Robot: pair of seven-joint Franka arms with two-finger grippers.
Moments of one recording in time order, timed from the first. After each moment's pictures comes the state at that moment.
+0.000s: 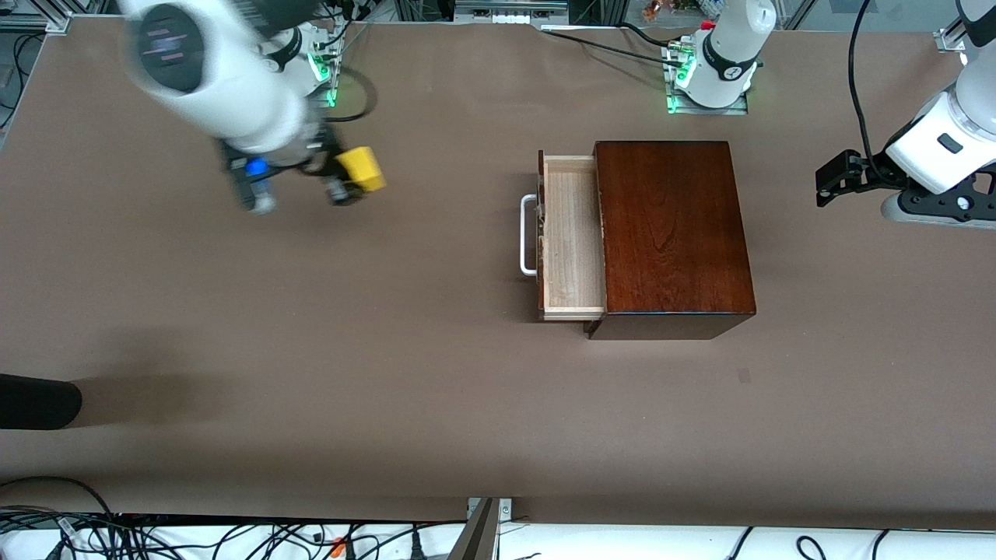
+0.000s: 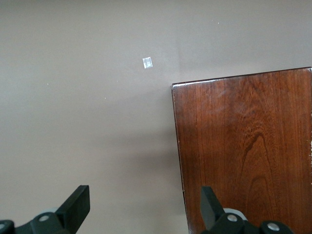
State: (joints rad) left arm -0.06 0.04 -0.02 -1.58 0.04 1.57 0.01; right arm 0.29 0.22 0.31 -1.52 0.14 1.65 1.79
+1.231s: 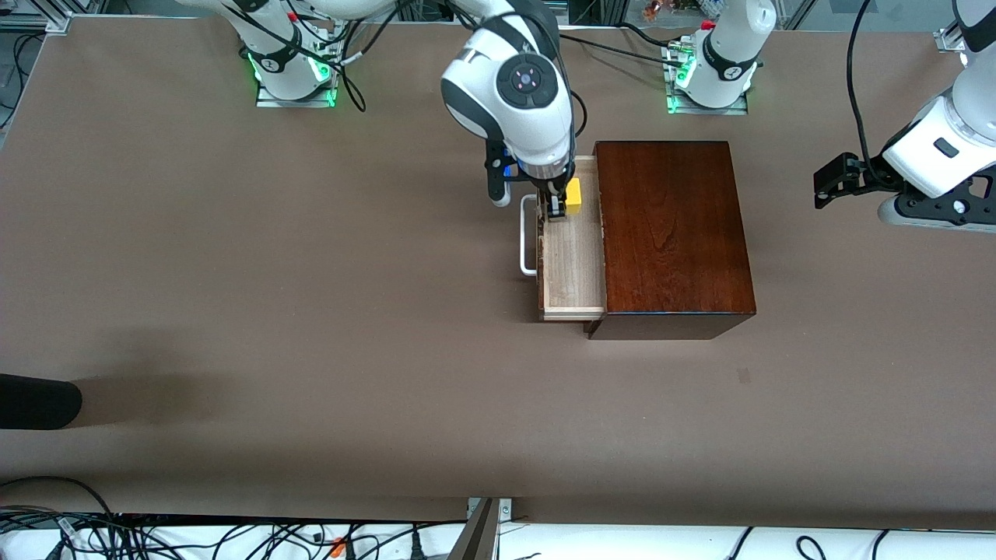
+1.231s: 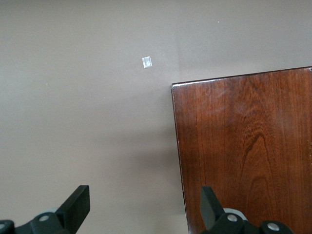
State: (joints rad) left arm -0.06 0.04 -0.02 -1.58 0.04 1.57 0.01; right arm 0.71 0.75 0.30 -1.13 -0.01 1.97 2.44
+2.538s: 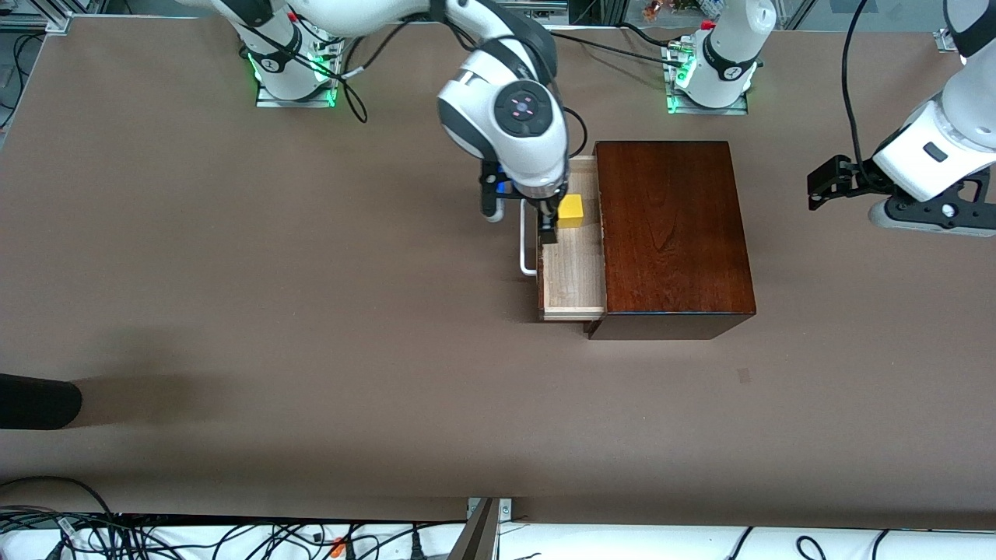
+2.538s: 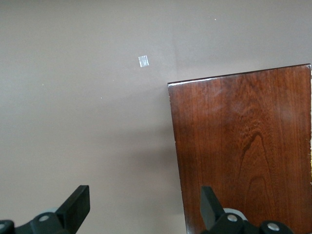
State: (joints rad) left arm -0.08 0.06 -0.03 -1.57 0.04 1.57 0.01; right arm 0.66 0.76 0.28 -1.03 -0.01 1.84 2.44
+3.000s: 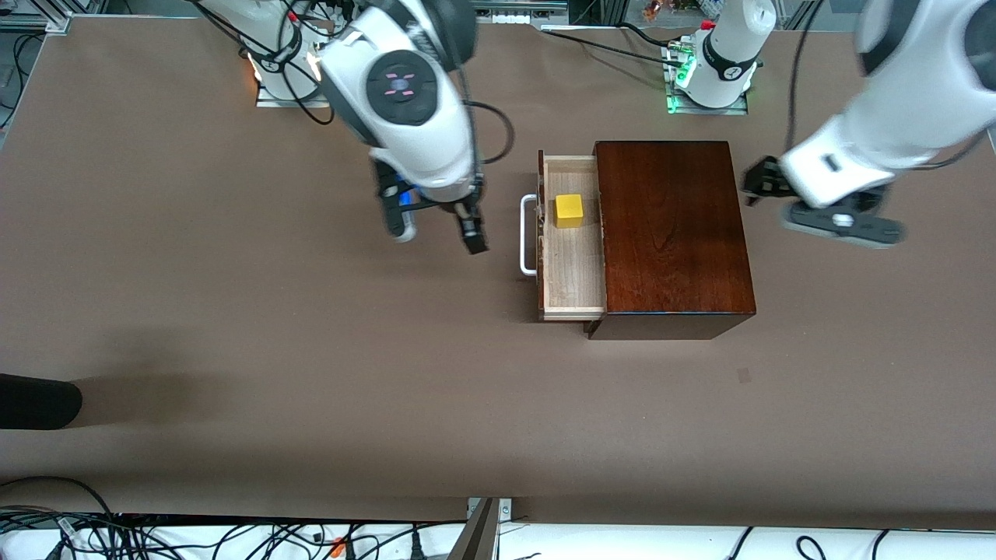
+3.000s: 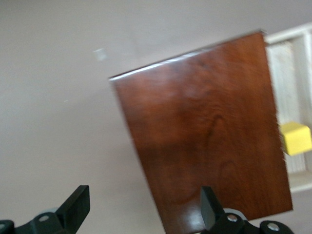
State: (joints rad) left arm -0.24 0.11 -0.04 -1.57 0.03 1.54 0.06; right arm 0.47 0.61 0.28 -1.01 -0.01 1.55 1.89
